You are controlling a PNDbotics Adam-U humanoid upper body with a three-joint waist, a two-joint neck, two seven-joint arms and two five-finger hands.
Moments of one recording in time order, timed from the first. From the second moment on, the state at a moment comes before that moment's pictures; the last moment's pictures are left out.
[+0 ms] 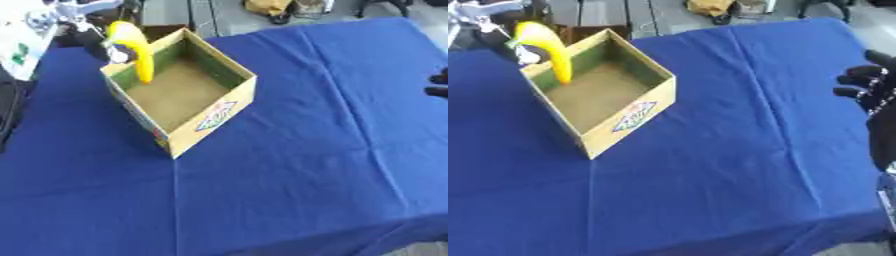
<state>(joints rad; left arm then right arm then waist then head) -1.02 0.49 -0.19 -1.12 -0.97 -0.37 -0.53 -0.19 -0.43 -0.03 -1.80 -0.38 -0.17 -0.11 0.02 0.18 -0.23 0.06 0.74</state>
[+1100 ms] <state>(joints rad) -0.98 0.32 -0.17 -0.89 -1.16 -0.46 -0.38 -0.22 -0.41 -0.01 -1.80 -0.39 -0.16 -0.09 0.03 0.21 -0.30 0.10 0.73</state>
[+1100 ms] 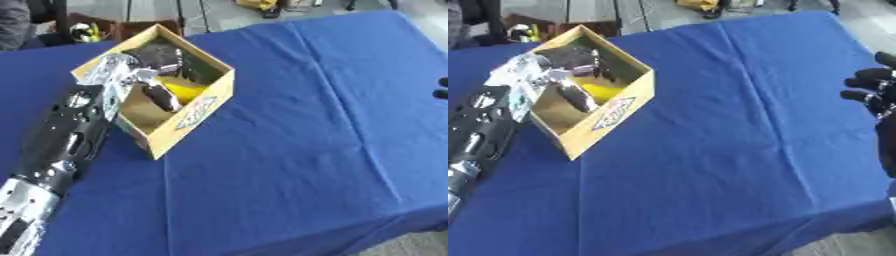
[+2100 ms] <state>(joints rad) -0.83 0.37 -0.04 -1.21 -0.92 -0.39 -0.23 -0.21 -0.41 -0.03 -1.79 -0.39 -0.17 -0.10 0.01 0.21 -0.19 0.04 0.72</state>
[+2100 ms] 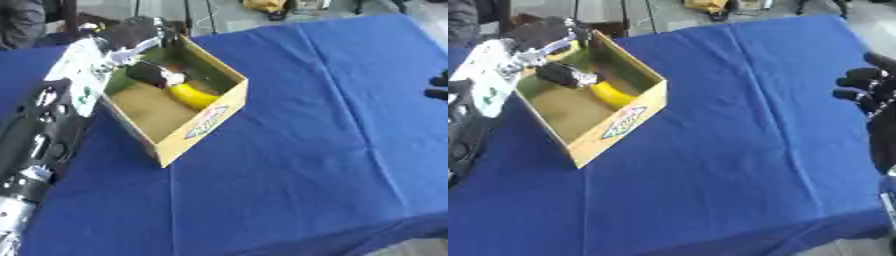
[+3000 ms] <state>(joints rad) -0.37 0.27 0.08 -1.59 -0.63 -0.14 -0.02 -0.19 -0.41 -0.05 -1.79 -0.39 -0.17 -0.11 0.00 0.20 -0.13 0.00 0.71</state>
